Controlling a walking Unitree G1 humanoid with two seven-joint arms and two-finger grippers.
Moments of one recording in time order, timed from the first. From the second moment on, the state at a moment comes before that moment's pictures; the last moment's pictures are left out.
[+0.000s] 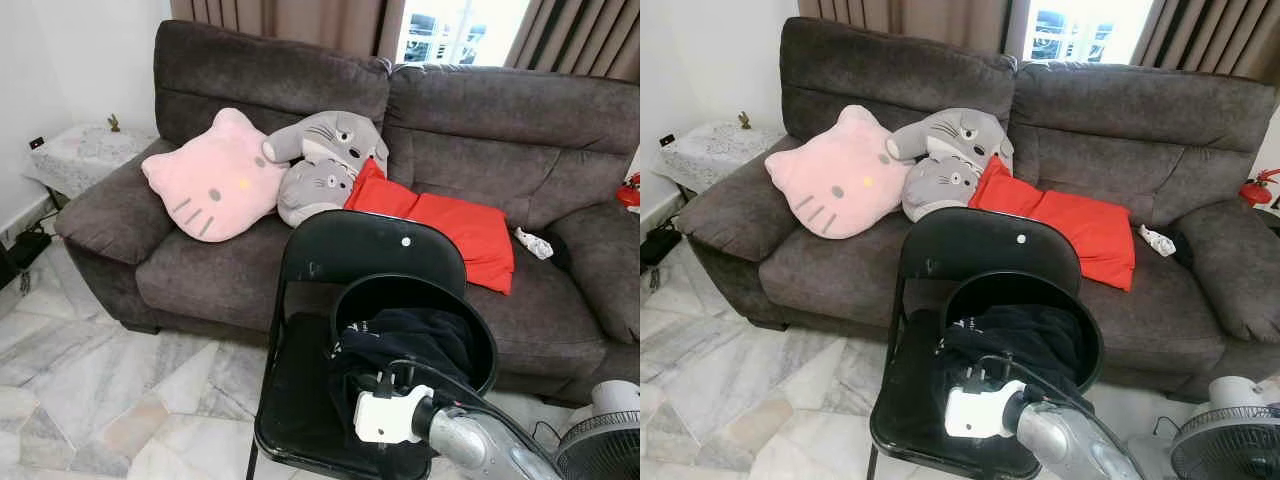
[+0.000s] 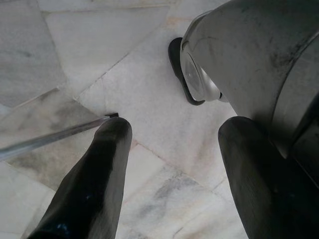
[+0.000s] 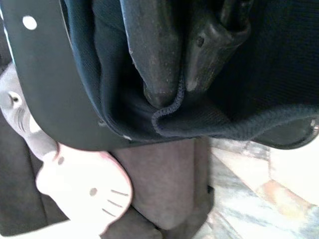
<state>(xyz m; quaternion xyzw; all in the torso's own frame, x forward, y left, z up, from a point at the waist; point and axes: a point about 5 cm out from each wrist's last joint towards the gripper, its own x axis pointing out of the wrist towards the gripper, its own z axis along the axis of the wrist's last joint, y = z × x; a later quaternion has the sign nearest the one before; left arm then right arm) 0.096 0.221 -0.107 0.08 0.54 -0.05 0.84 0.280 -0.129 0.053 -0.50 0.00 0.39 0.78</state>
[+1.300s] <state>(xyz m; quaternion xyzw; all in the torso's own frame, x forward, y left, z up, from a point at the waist) 0.099 0.220 -0.107 0.09 0.54 -0.05 0.84 0.339 -0.200 0.158 0.02 -0.03 -0.04 1.00</state>
